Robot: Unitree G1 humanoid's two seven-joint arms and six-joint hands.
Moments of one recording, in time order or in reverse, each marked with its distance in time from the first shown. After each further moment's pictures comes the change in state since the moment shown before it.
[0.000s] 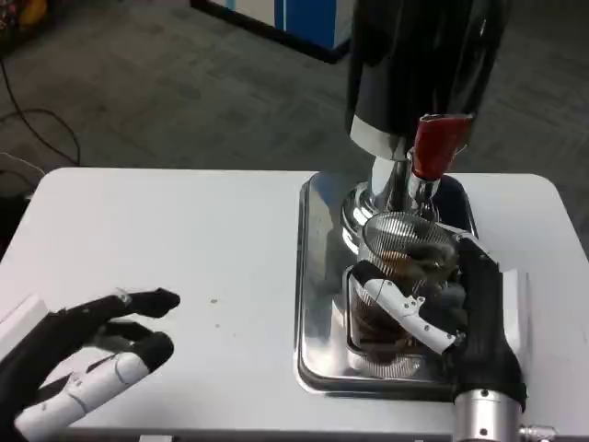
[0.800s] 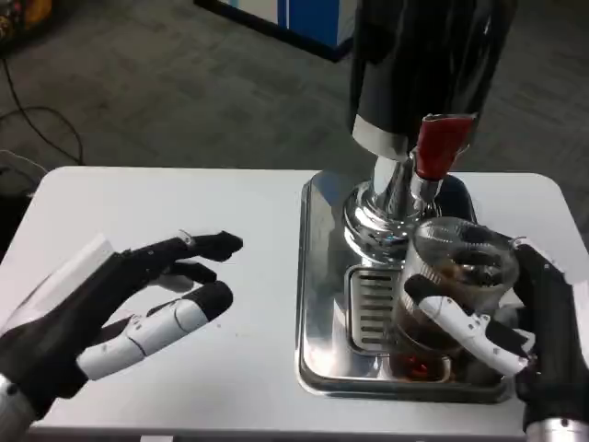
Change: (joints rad) left arm -0.217 0.002 -0.124 0.030 0.014 0.012 0.000; right arm 0.205 -0.097 -0.086 -0.282 0.073 -0.039 0.184
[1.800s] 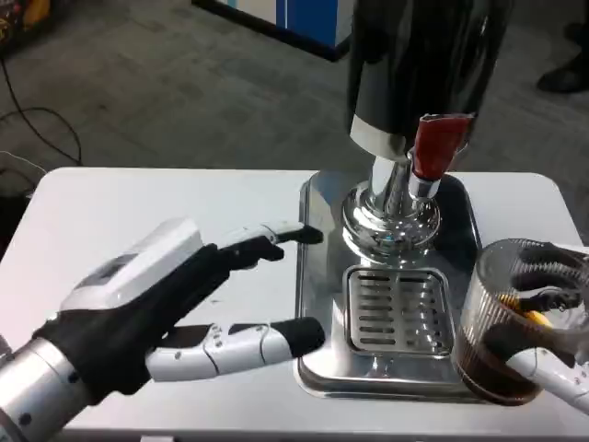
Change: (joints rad) left arm -0.075 0.068 -0.106 -0.185 0.111 0.066 -0.060; right arm 0.302 -0.146 -0.199 -0.365 0.220 -0.052 0.345
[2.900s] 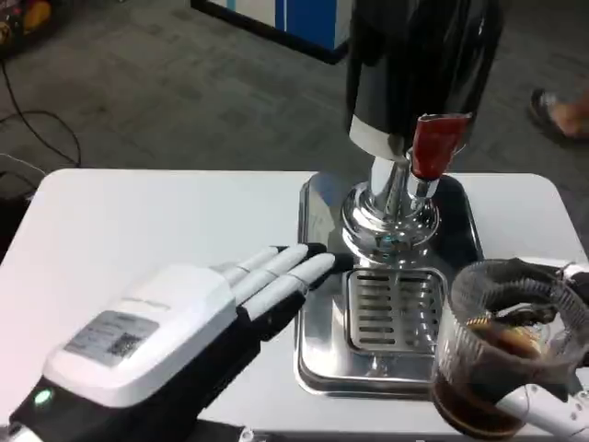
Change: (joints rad) left arm 0.283 -0.006 0.075 -0.437 0.205 0.072 -0.030; right arm 0.083 -0.026 -0.020 -0.102 0.060 -0.029 0.165
